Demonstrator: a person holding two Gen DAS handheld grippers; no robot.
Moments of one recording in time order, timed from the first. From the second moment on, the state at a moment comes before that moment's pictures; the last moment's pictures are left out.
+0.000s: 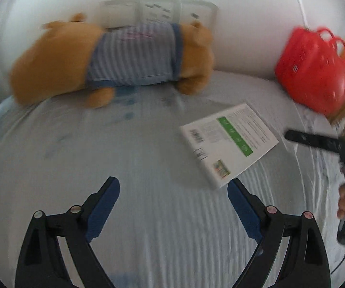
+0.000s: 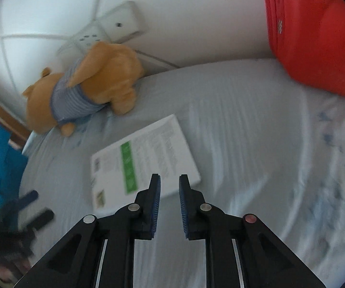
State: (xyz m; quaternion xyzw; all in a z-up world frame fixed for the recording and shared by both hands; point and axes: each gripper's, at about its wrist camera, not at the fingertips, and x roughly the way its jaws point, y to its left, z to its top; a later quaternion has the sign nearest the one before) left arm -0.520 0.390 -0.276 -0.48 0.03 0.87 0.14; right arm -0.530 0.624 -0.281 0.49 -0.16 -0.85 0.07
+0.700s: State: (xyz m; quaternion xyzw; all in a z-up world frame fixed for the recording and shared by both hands) left arm -0.550 0.422 -0.327 -0.47 0.02 0.86 0.20; right arm -0.558 0.604 -0.319 0.51 -0.15 -0.84 0.13
